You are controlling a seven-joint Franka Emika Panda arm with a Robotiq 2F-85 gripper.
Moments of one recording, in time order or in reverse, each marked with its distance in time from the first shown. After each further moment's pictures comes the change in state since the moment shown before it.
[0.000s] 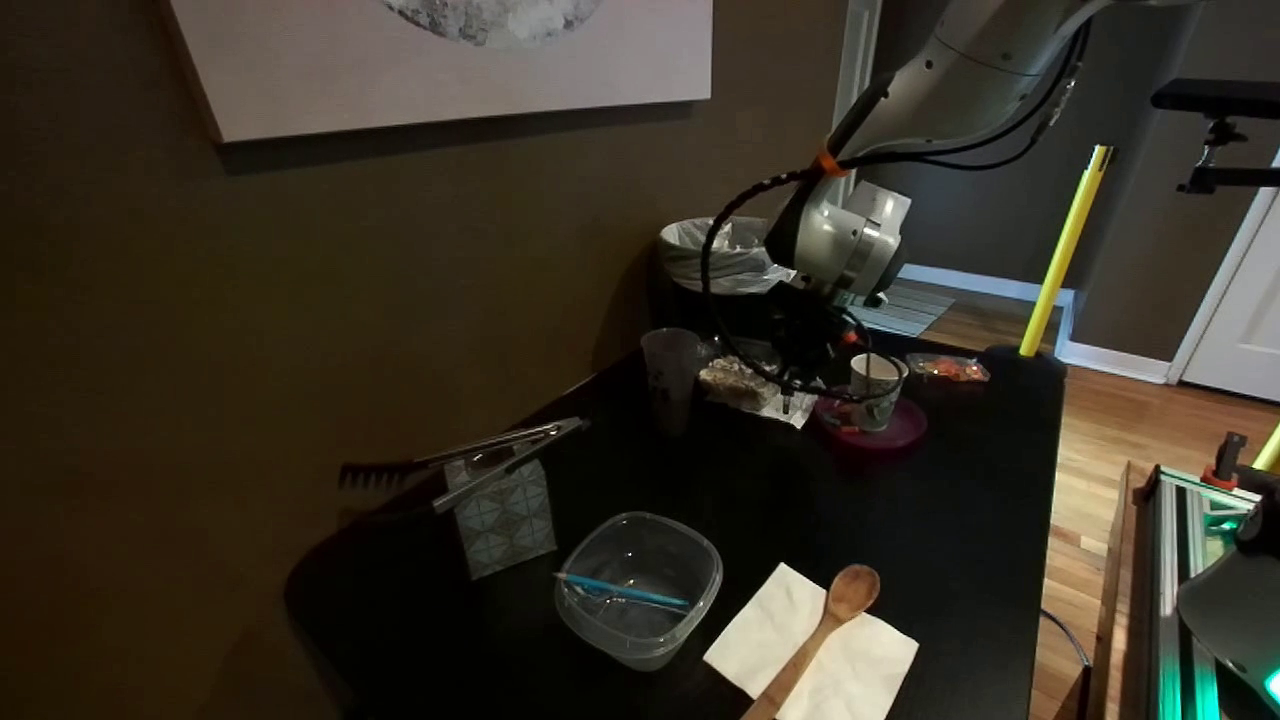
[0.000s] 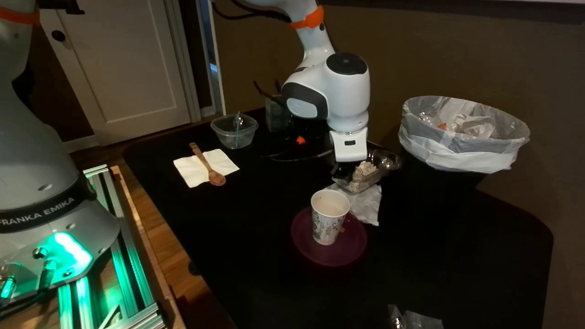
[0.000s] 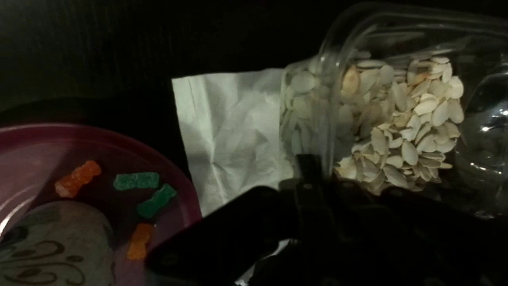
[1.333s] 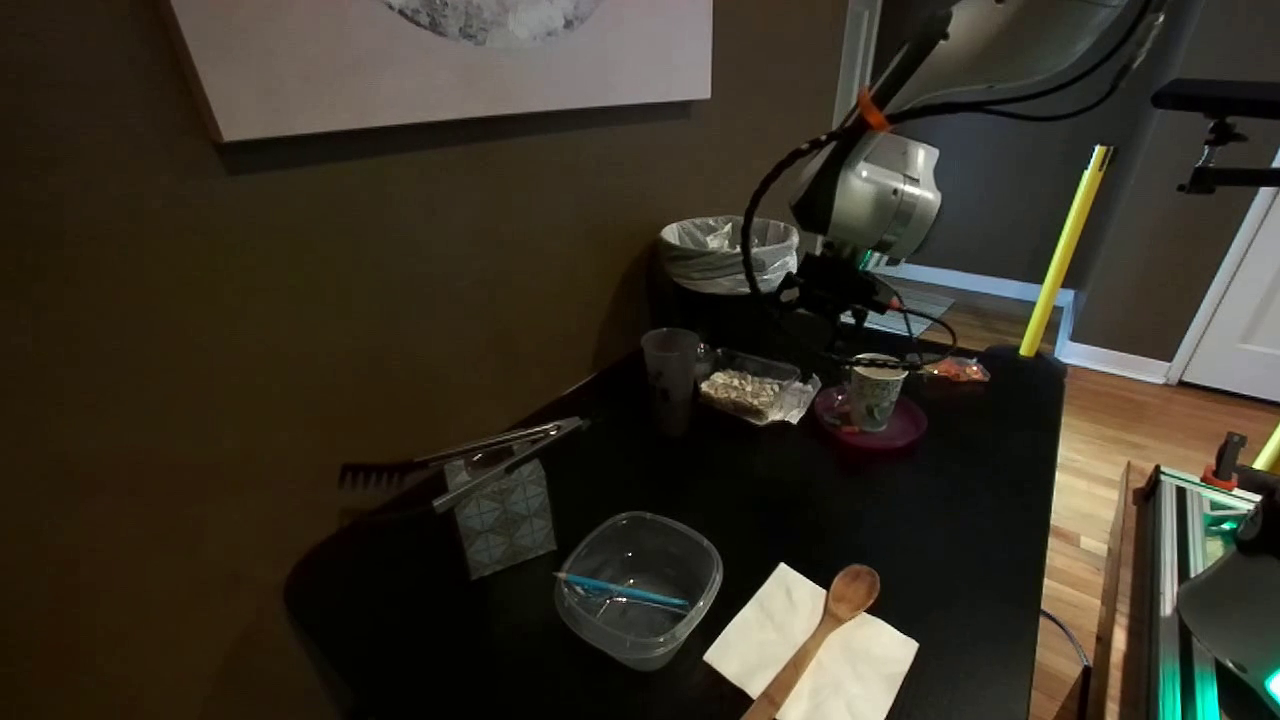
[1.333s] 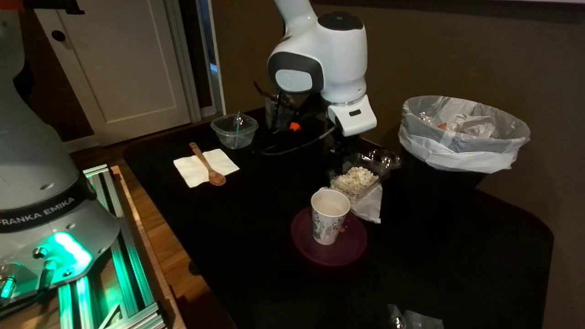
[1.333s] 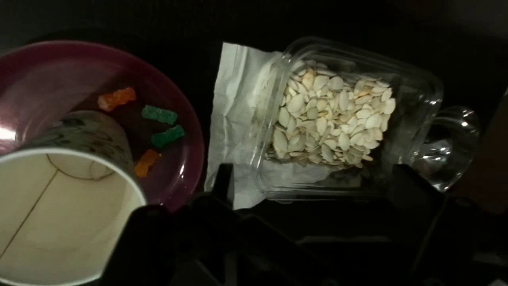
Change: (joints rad) arm 0.040 -0.215 -0.061 -0.158 -0.173 -0.038 -0.144
